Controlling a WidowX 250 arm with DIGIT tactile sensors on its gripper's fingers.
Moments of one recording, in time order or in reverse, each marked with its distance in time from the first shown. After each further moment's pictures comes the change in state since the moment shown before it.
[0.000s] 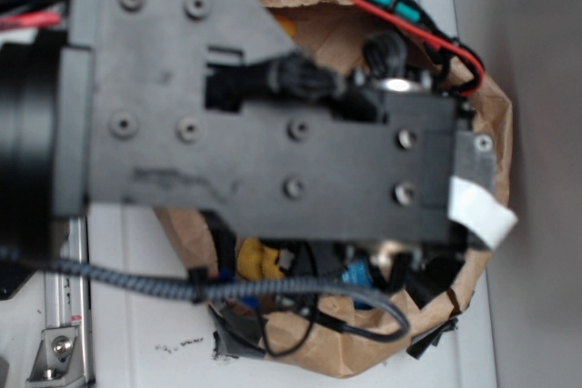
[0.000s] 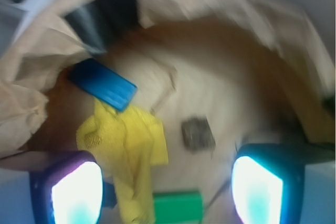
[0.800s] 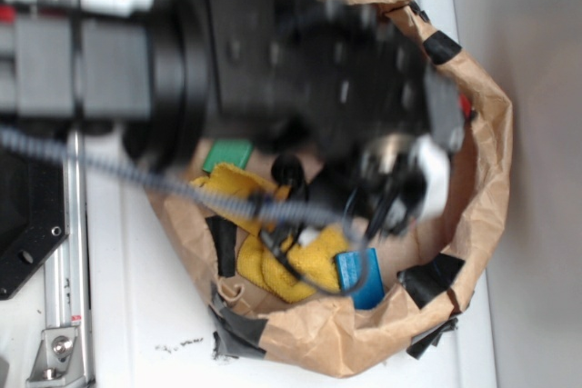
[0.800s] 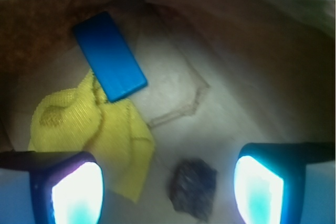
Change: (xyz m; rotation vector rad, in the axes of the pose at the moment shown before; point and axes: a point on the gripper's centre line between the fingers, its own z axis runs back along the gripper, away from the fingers) arm 0.014 -0.016 -0.057 -0.071 -0.078 -0.460
